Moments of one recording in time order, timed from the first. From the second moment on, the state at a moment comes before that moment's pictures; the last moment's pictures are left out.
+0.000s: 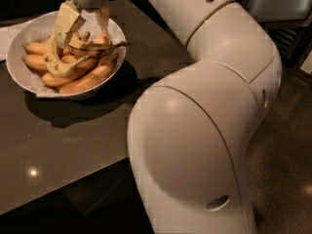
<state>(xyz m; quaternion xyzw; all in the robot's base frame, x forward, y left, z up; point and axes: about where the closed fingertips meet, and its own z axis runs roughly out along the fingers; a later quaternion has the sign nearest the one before) 0.649 0.164 0.970 -0.48 0.86 0.14 0.15</state>
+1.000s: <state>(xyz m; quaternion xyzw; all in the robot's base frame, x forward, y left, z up) 0.648 0.173 0.961 -0.48 0.86 0.12 0.14</state>
